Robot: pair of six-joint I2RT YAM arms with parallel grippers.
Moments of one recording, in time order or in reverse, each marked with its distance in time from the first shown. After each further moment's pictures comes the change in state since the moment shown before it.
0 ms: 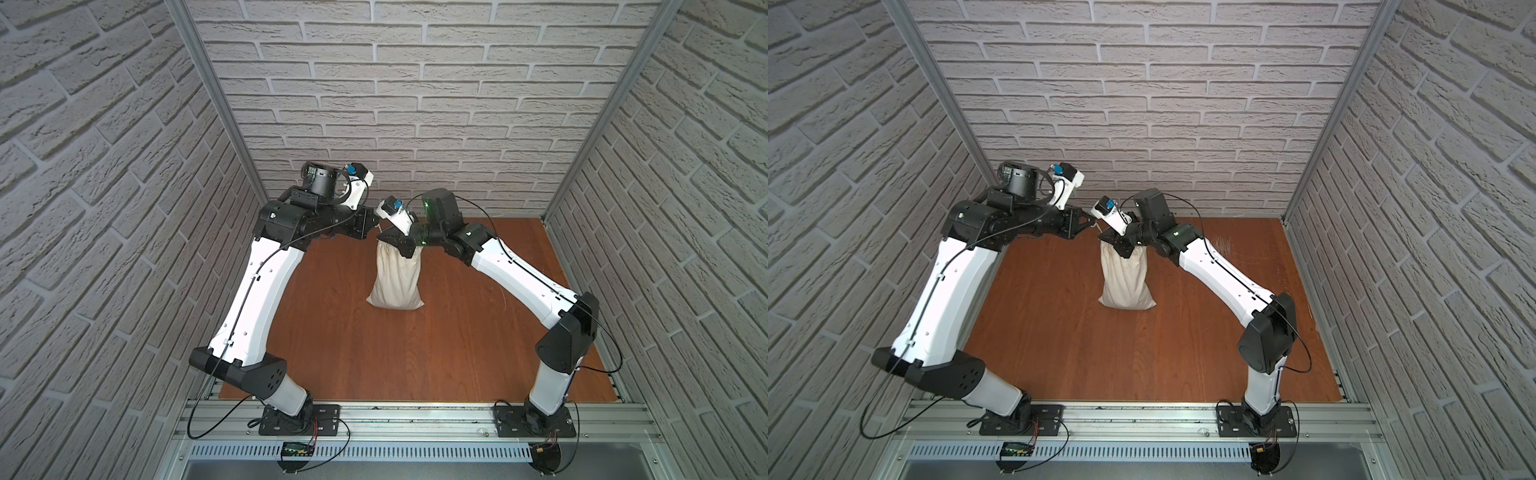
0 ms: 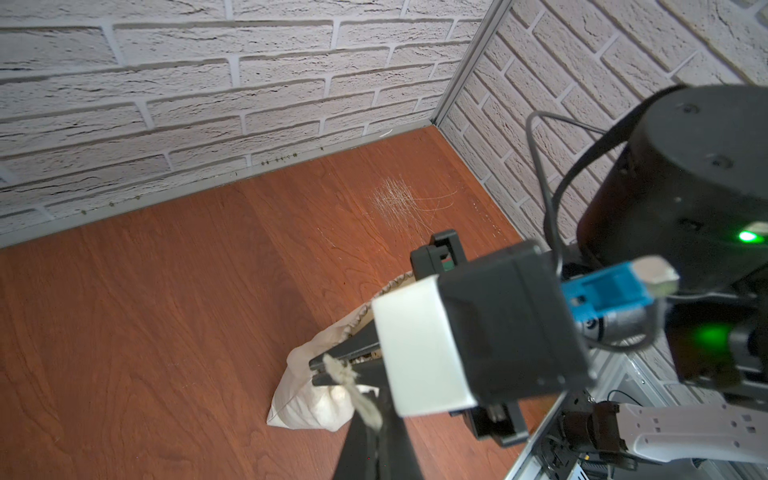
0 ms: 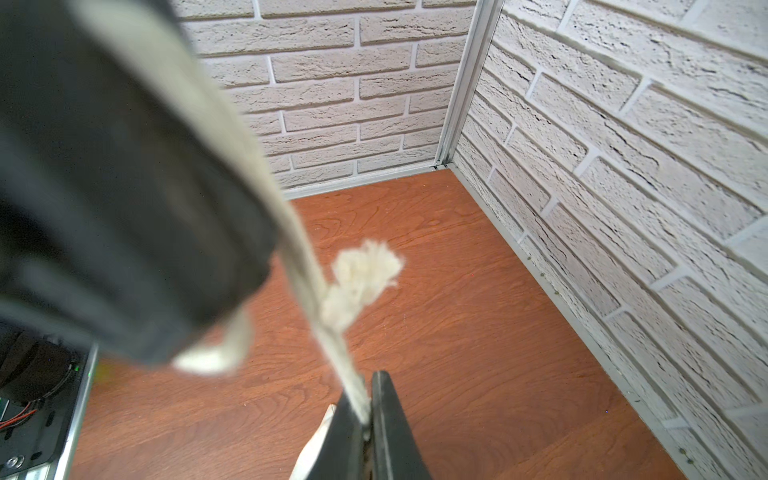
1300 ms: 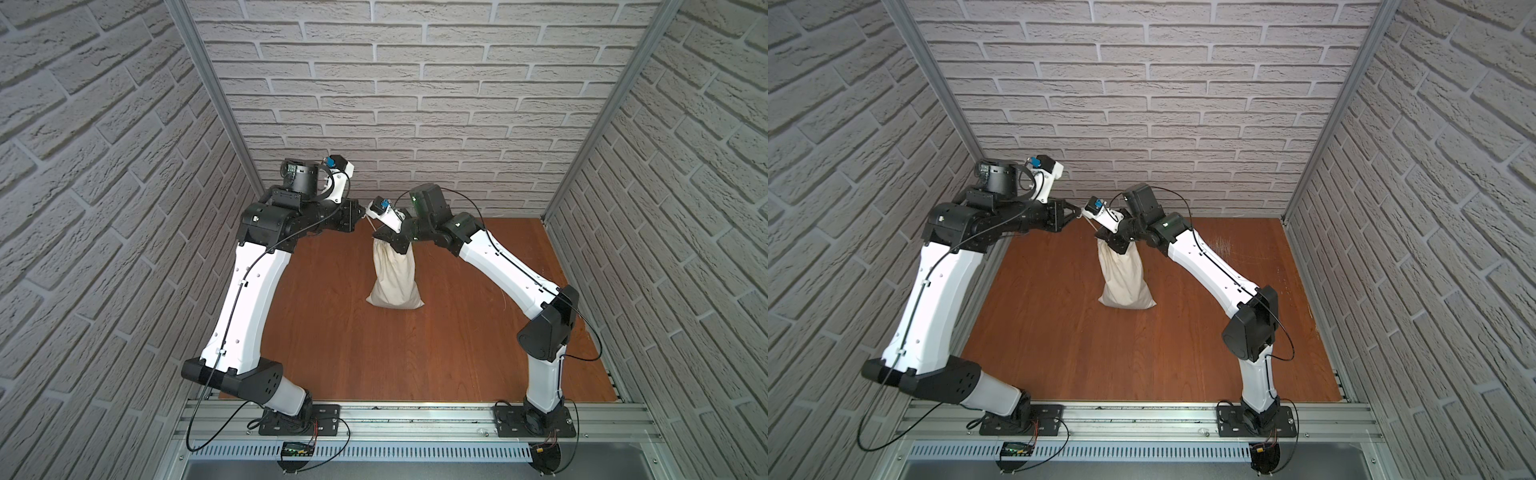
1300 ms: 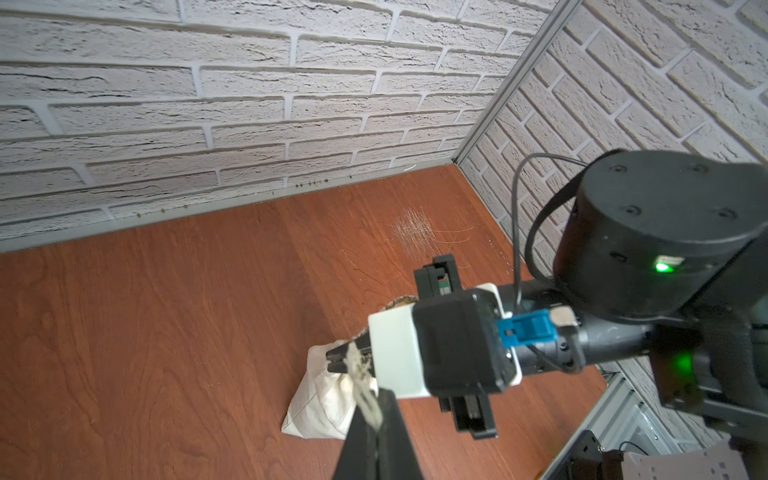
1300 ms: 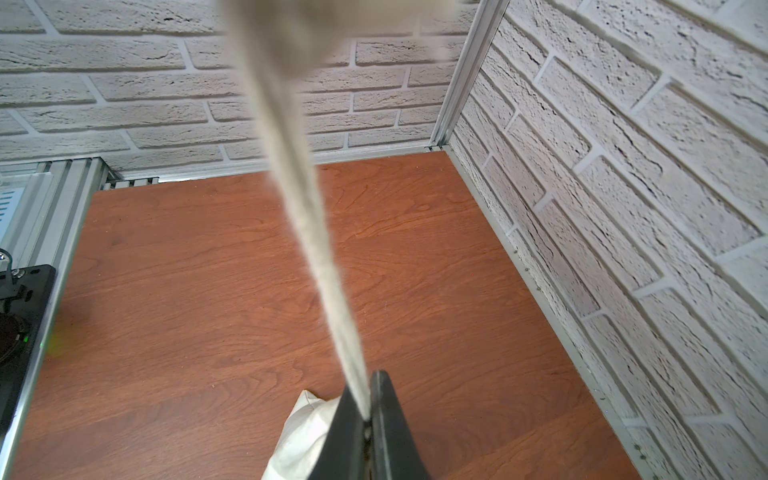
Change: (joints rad) left arm 0.086 -0.039 -0.004 0.031 -0.004 -0.051; right arm 0.014 0.146 0.232 -0.193 0.059 -0.117
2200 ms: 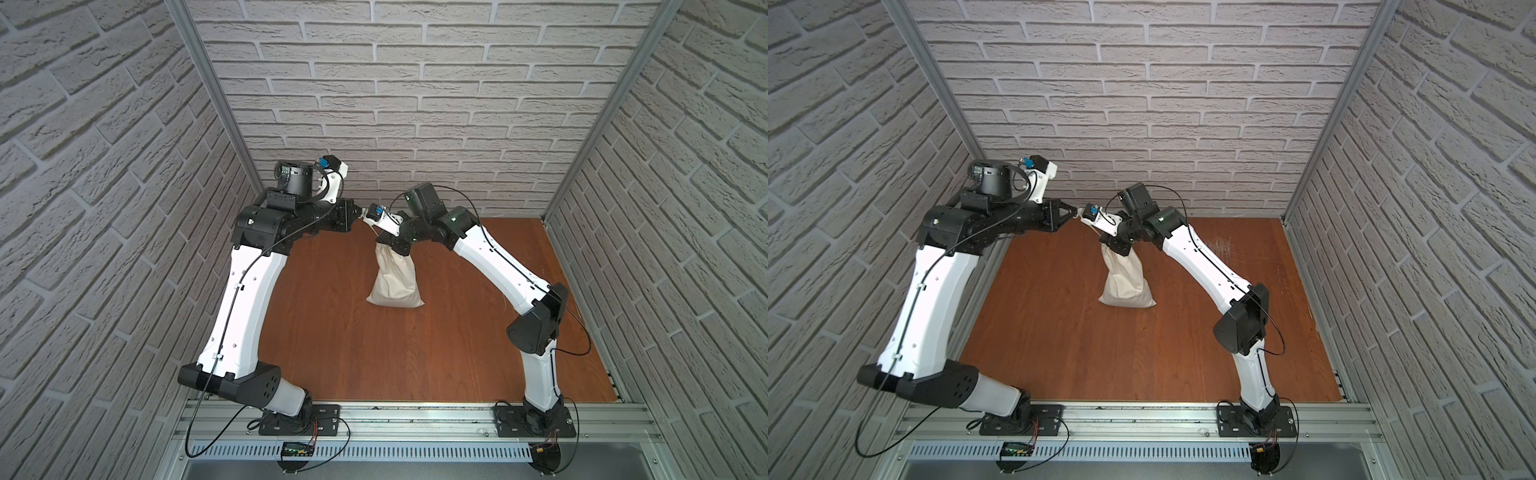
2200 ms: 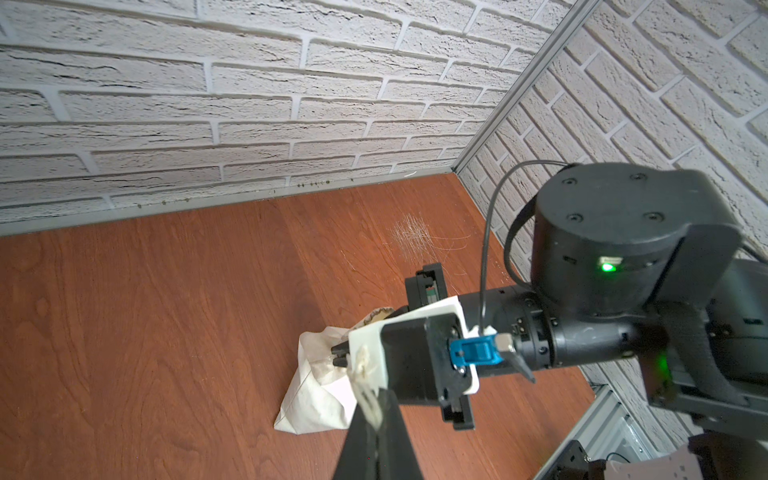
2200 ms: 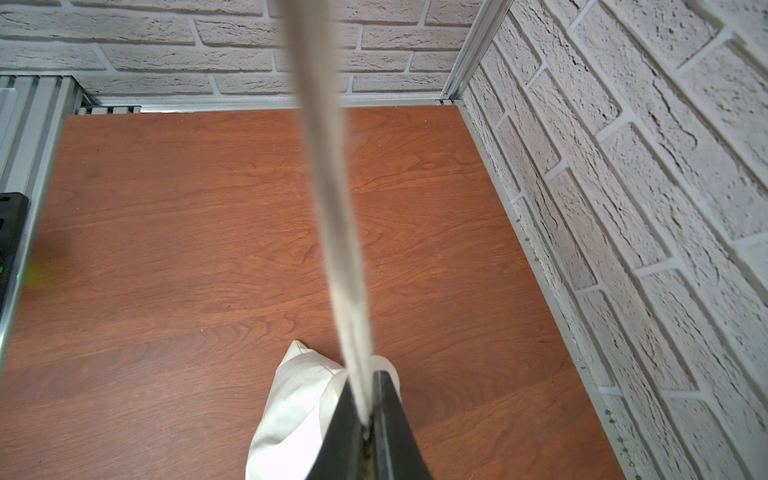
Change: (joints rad) left arm 0.020 -0.024 -0.027 0.014 0.015 -0.037; right arm 0.003 0.080 0.155 -0.219 0.063 -0.127
